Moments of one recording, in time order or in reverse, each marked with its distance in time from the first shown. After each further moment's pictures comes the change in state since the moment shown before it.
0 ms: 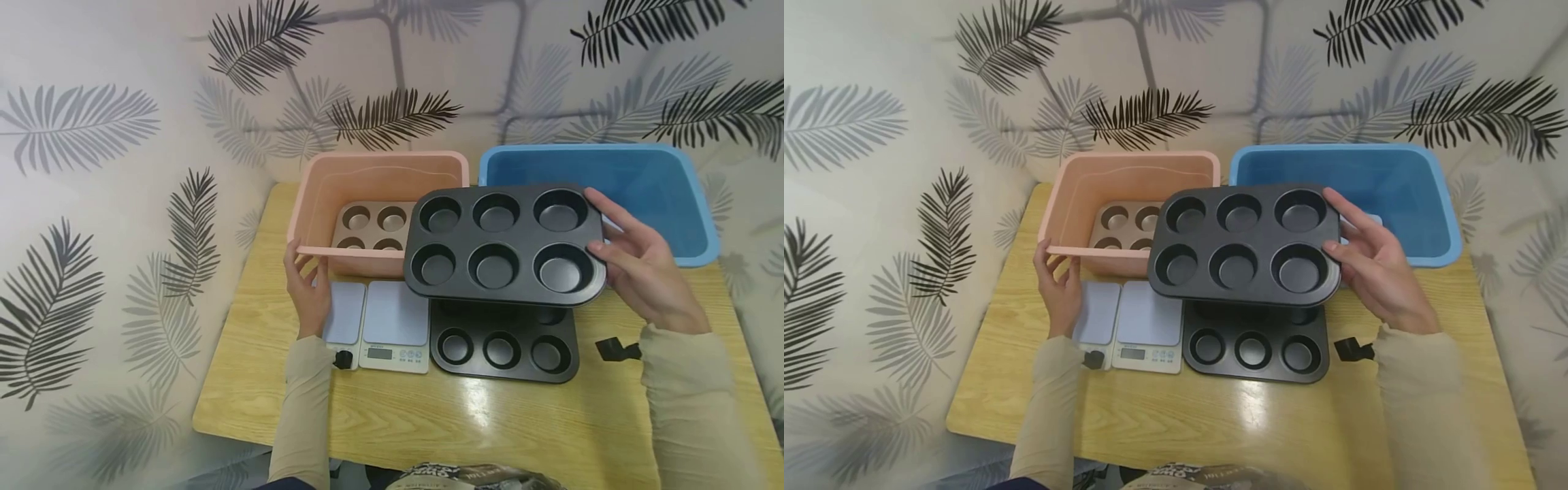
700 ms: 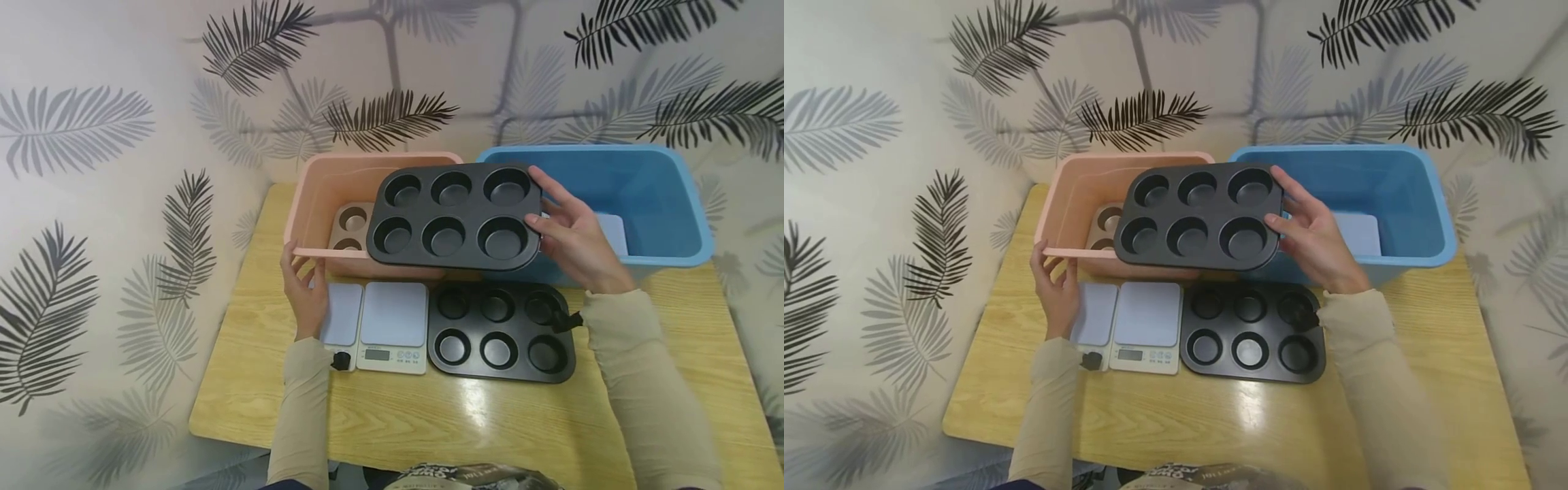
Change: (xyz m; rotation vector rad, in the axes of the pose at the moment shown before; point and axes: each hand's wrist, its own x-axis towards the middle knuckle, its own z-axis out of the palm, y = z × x) left_hand -0.001 0.002 0.002 -0.013 0.013 -0.011; right_hand 0.064 0.029 0.026 -0.086 0.111 0.074
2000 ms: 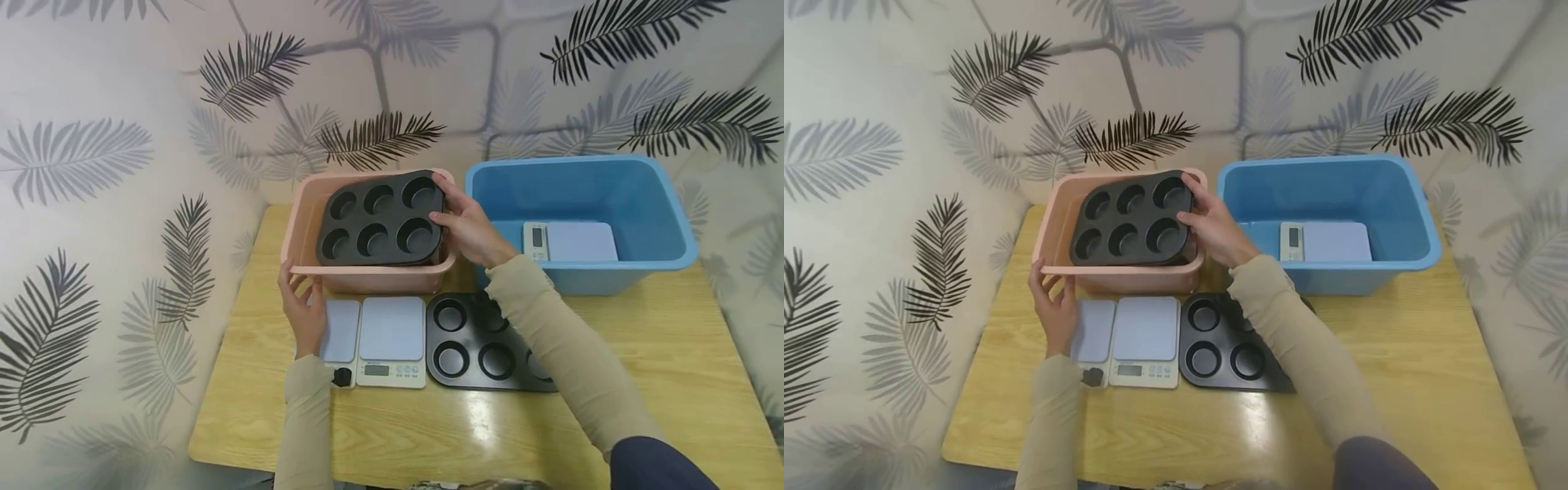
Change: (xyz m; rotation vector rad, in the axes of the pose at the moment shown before) left_hand -0.003 0.003 0.003 0.004 0.009 -0.014; right_hand 0.102 0.065 0.061 -0.161 0.043 0.160
